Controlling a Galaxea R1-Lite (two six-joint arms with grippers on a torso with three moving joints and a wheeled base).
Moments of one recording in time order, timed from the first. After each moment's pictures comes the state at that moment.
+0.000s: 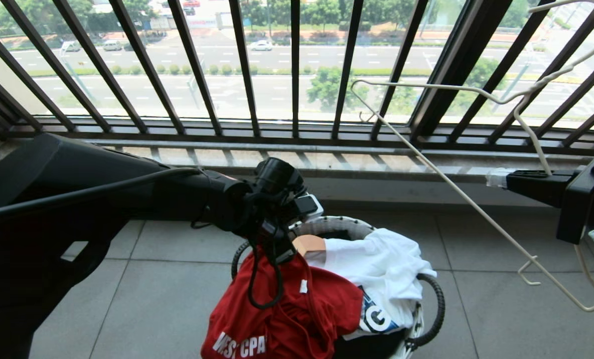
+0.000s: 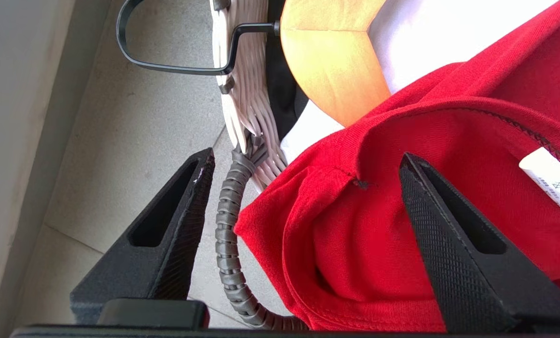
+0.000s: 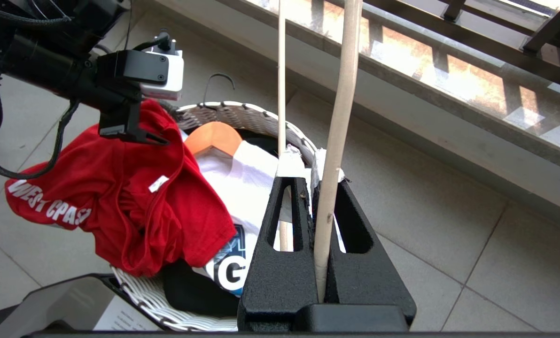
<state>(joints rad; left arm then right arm) -0.64 2.12 -1.59 0.30 0.16 0.58 0.28 1.16 -0.91 -0.06 0.22 -0.14</state>
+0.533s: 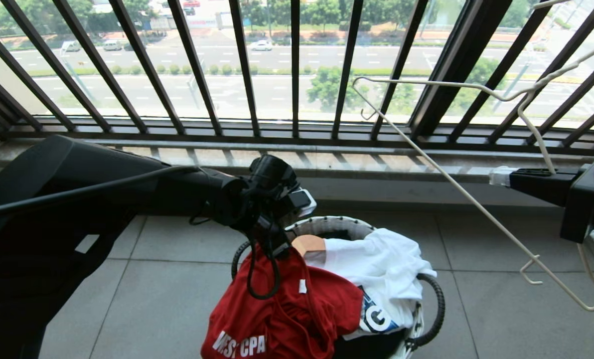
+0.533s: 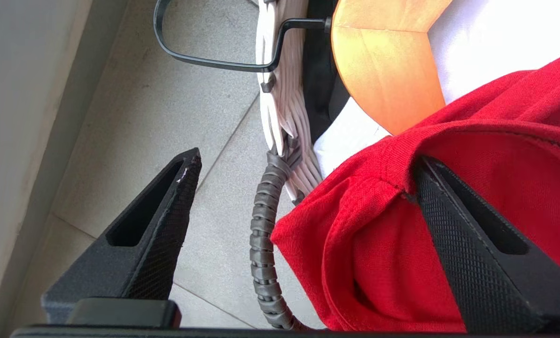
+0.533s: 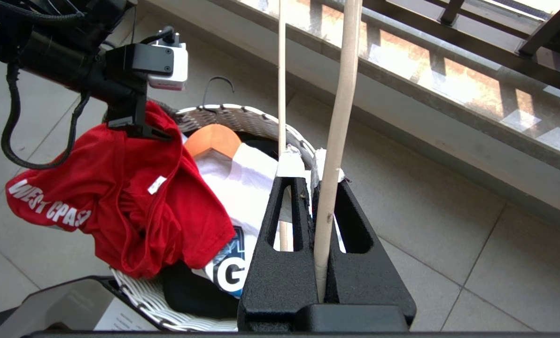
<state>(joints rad) -0.60 2.15 -1.63 0.30 0.17 0.58 0.28 1.16 -0.91 -0.06 0.22 -0.14</state>
